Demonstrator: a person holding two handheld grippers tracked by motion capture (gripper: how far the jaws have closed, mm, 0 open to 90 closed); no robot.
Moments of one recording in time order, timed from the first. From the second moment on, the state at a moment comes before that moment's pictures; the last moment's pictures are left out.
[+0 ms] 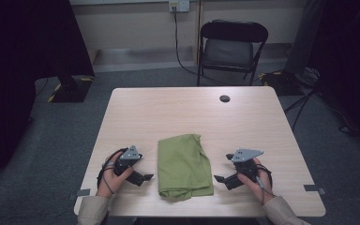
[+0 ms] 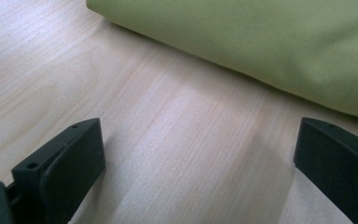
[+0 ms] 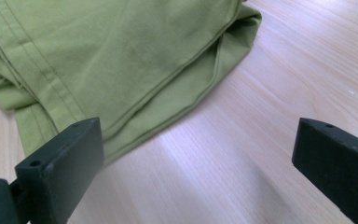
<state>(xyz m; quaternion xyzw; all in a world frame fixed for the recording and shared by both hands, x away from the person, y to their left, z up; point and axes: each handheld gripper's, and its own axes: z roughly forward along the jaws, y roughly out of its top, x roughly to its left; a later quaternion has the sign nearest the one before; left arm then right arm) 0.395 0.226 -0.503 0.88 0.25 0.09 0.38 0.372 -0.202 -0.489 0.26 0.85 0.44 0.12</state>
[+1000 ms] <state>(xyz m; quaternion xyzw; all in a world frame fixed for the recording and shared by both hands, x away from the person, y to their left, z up) 0.393 0.225 -0.504 0.89 0.25 0.10 0.37 0.362 -0.261 -0.493 0.31 0.84 0.42 0.13</state>
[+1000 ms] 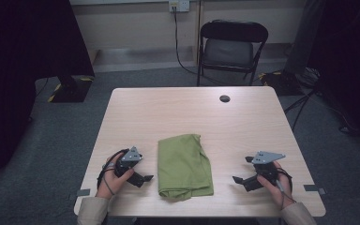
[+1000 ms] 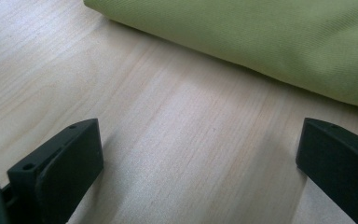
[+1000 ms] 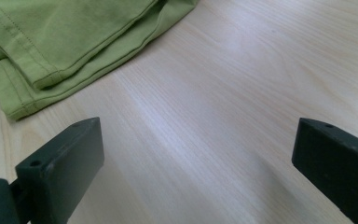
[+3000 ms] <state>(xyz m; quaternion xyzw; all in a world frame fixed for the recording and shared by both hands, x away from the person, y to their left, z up) 0.393 0.225 -0.504 0.89 0.25 0.10 0.37 0.345 -0.330 -0.498 0.35 0.83 0.40 0.15</state>
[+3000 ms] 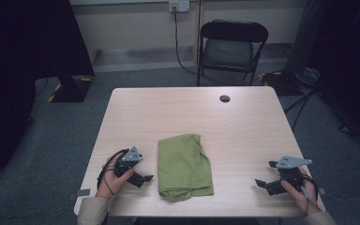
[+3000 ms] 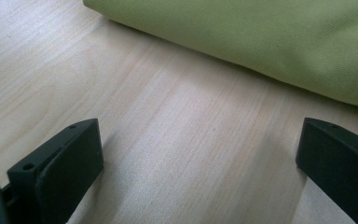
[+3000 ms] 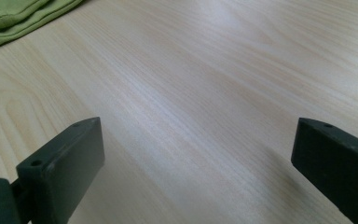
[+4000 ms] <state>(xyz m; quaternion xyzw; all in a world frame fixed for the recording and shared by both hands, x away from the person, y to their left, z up) 0.393 0.225 -0.504 0.89 0.25 0.10 0.37 0.338 -0.349 -0.501 0.36 0.85 0.35 0.17</state>
